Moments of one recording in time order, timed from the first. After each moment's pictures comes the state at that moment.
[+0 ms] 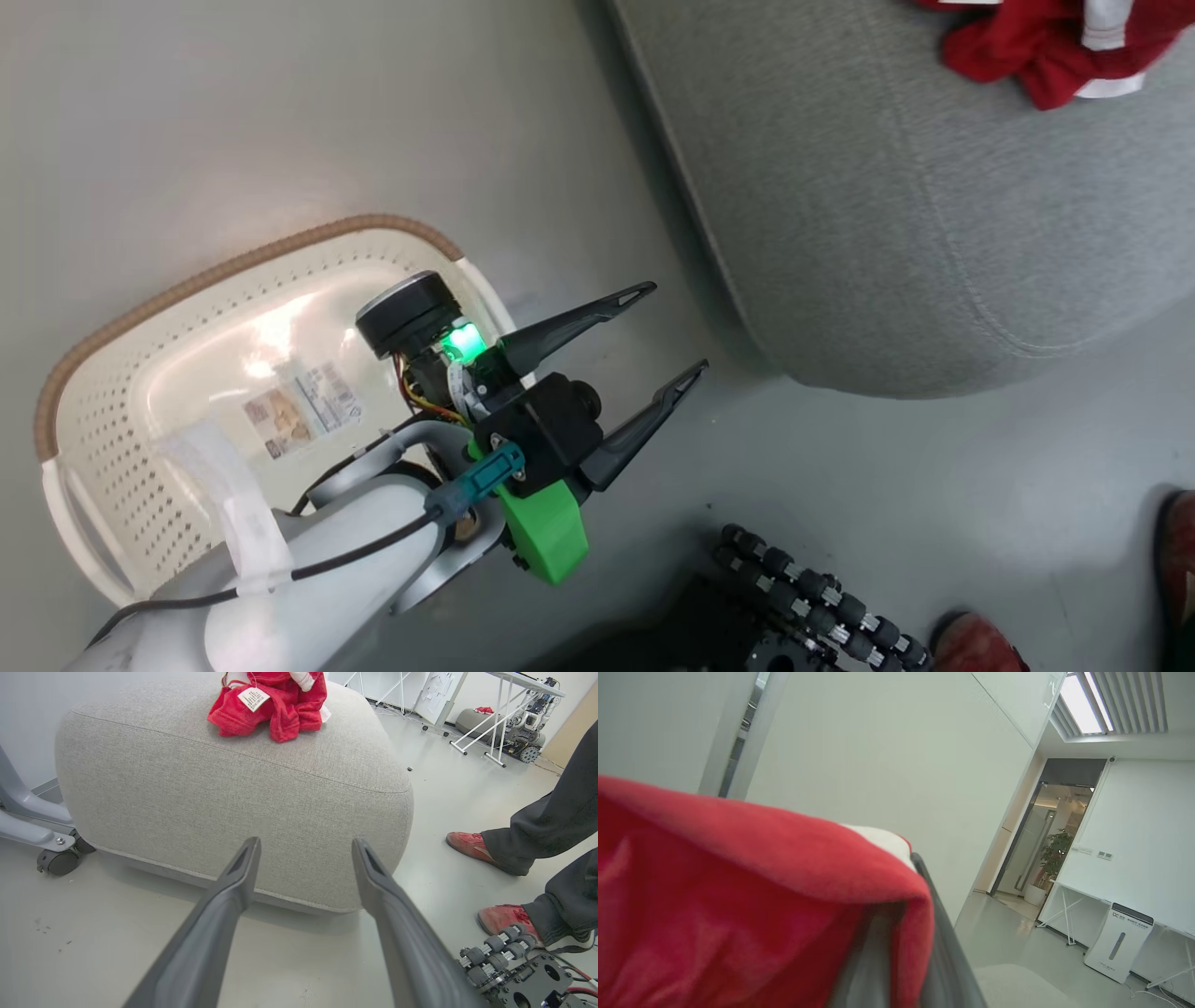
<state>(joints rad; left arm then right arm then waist) -0.72 0.46 -1.01 -0.08 -0.38 -0.10 0.01 -0.98 -0.33 -0.43 0.15 0.16 0.13 -0.26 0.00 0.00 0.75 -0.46</state>
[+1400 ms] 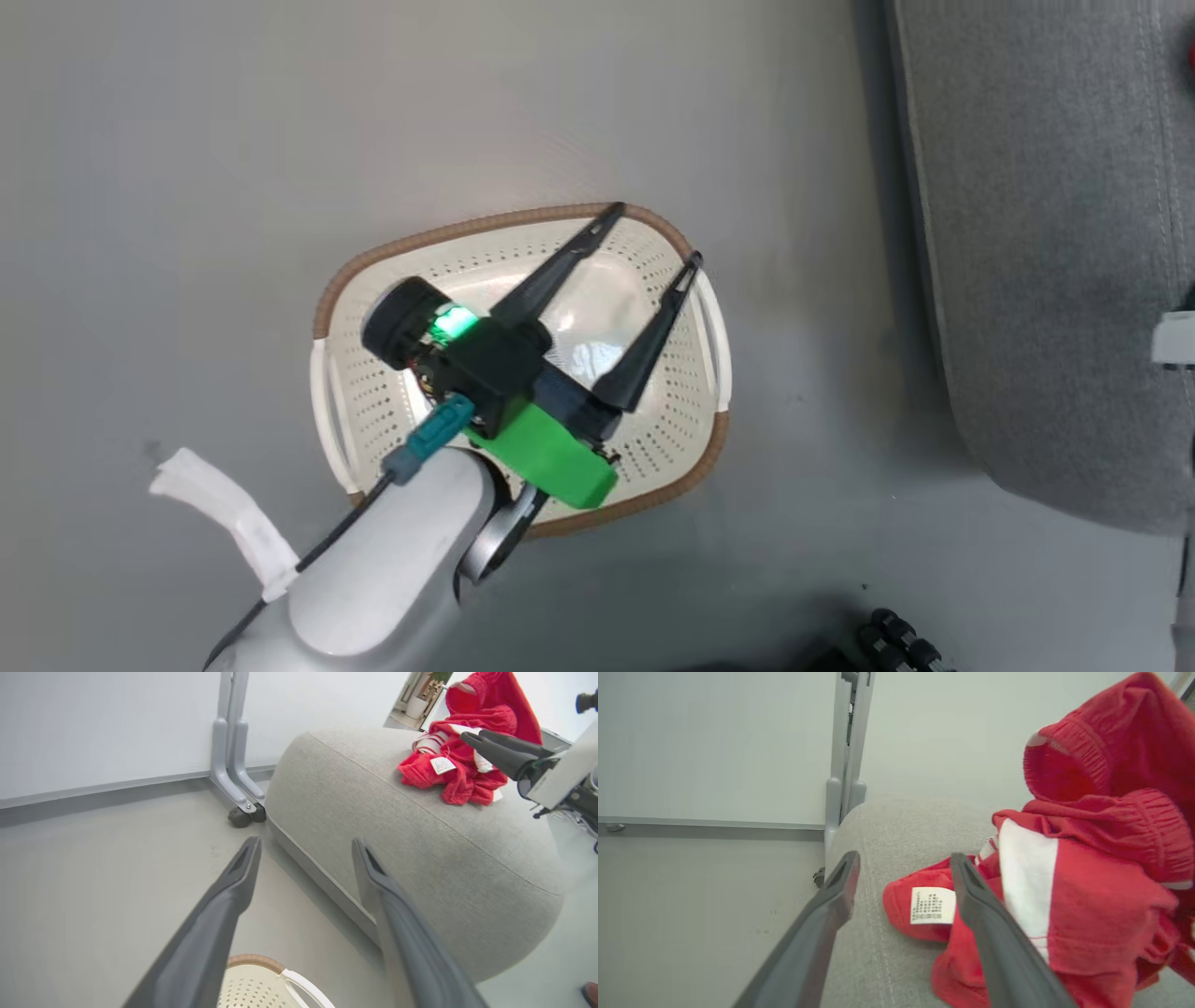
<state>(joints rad) -0.61 0.20 -0.81 0.15 -0.45 -0.01 -0.26 -0.41 -0.13 -0.39 0.03 0.06 0.13 -0.26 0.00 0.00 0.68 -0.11</state>
